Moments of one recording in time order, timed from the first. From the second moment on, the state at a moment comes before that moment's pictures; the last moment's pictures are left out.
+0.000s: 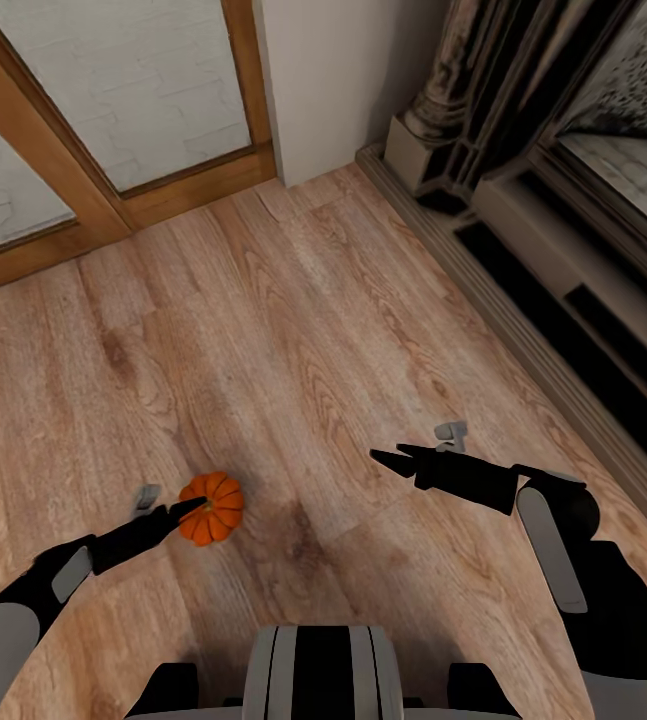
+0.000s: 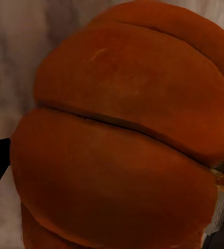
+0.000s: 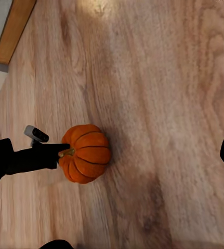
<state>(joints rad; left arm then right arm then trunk) -0.76 0.31 0.06 -0.32 0.52 0.41 -0.97 -0.51 -0.13 0.01 -1.62 -0.44 0.90 0.65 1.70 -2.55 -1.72</state>
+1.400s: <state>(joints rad) -0.76 0.30 0.05 -0.33 0.51 0.40 -1.01 -0.51 -0.14 0.01 -1.62 -0.44 0.90 0.65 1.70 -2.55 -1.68</state>
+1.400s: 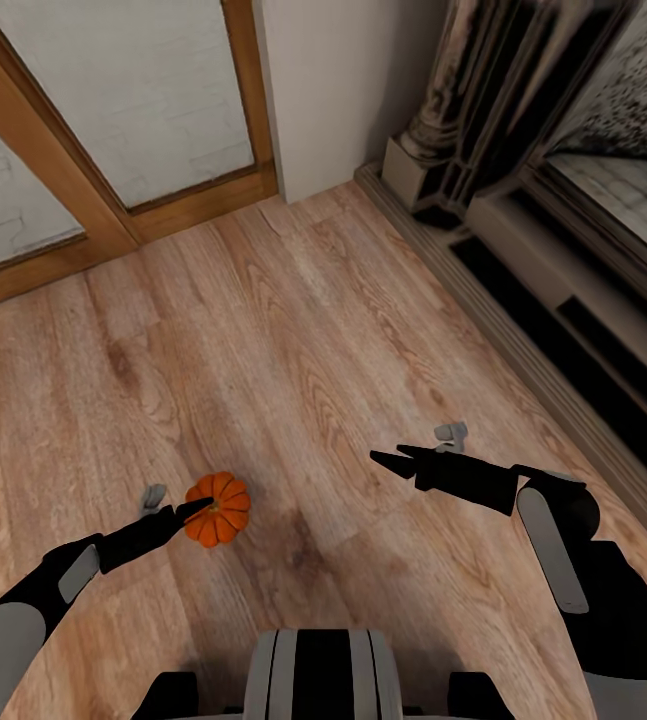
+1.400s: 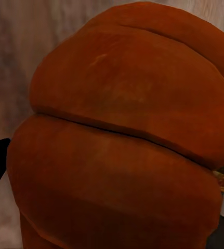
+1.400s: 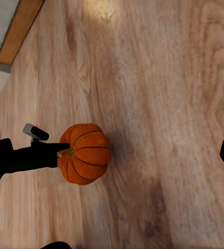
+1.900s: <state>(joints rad) -0.48 0.30 0.20 -0.83 0.53 0.56 -1.09 -0.48 -0.14 0.01 -1.62 -0.44 0.88 0.67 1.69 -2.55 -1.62</state>
